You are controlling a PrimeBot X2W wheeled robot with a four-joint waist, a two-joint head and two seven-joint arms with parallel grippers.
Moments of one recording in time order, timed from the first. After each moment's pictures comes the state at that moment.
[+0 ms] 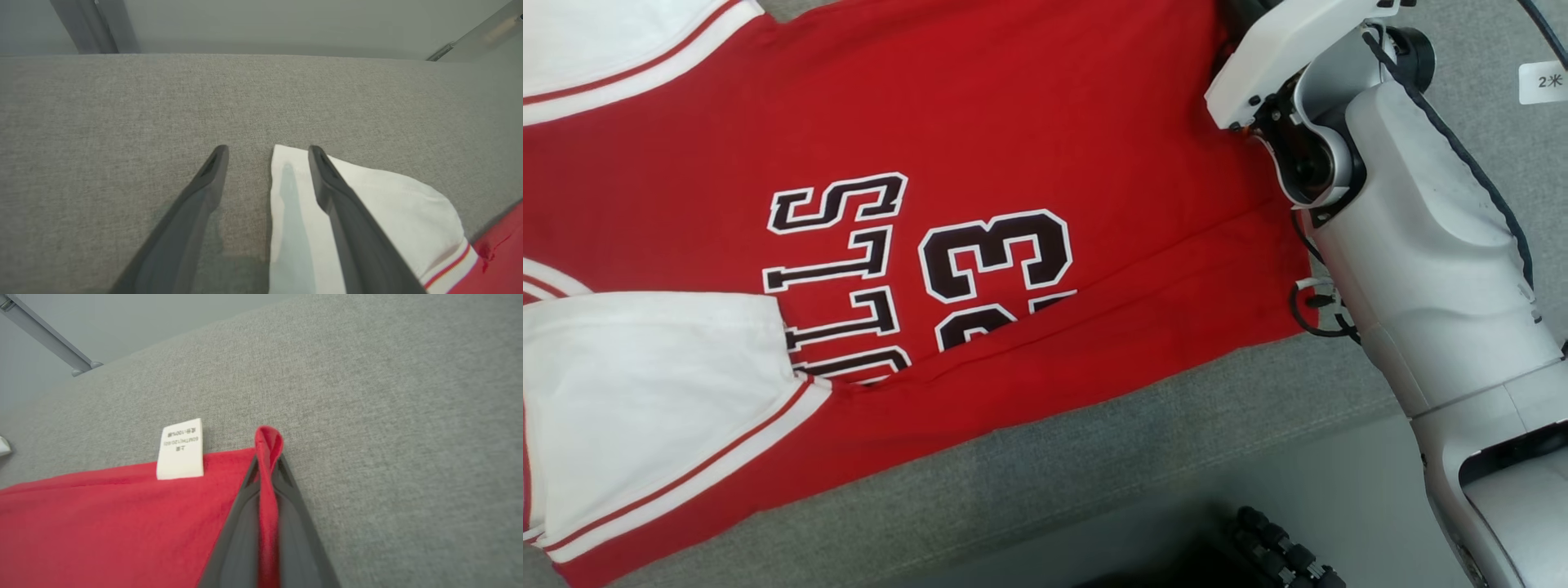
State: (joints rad) left arm -1.07 0.61 -0.35 0.42 -0.97 -0.12 0.47; right arm -0.94 -0.05 0.39 0.63 0.58 -0.04 0.08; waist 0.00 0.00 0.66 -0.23
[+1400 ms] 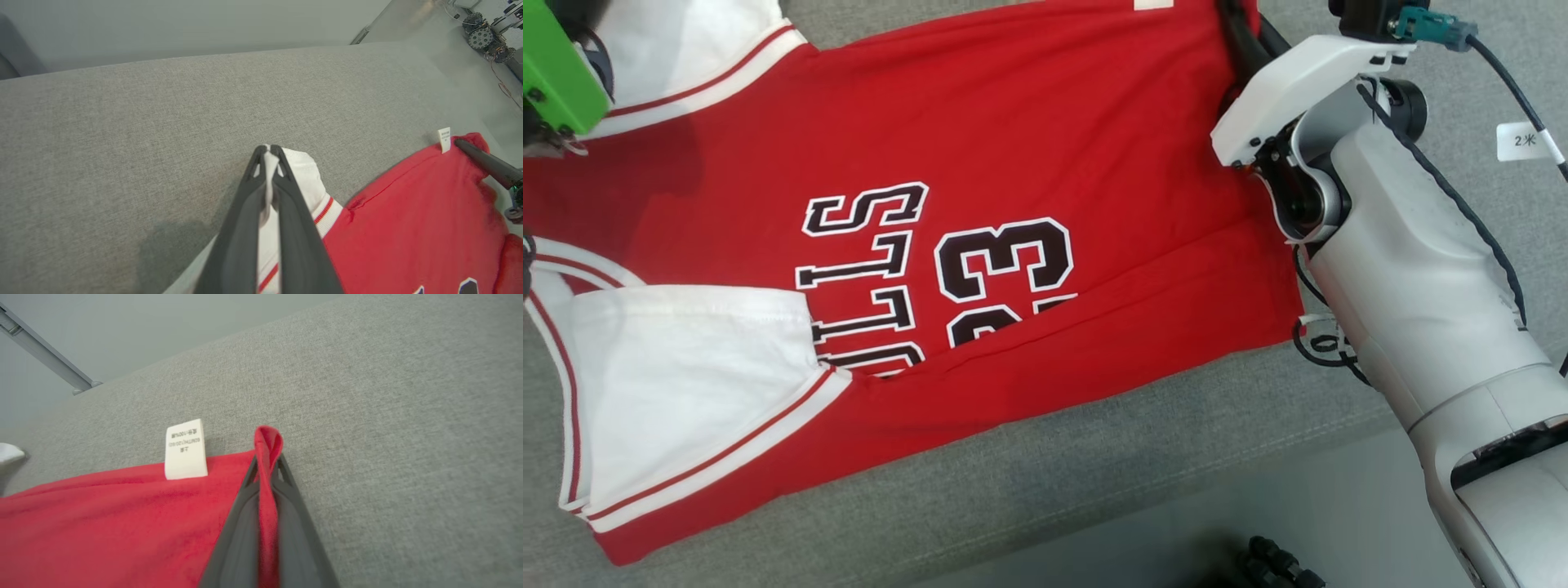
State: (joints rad) left arm -1.06 0.59 -0.61 0.33 -1.12 -0.12 0.38; right arm -0.96 -0.05 0.46 0.84 0.64 0.01 -0.11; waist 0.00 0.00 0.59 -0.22
